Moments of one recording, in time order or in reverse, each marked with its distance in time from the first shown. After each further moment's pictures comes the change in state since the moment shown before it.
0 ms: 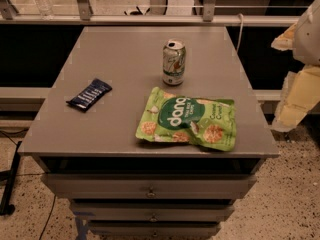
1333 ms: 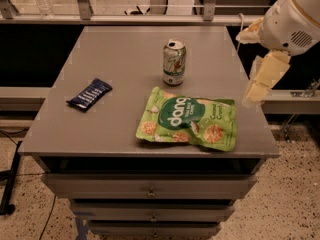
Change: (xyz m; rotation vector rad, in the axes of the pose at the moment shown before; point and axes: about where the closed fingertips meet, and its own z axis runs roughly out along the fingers) arm -0.044 -0.049 0.041 -0.085 -0.234 -0.078
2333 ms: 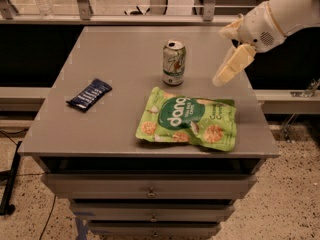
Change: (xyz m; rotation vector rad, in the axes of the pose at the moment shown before) arm -0.021 -0.084 0.059 0.017 -0.293 0.080
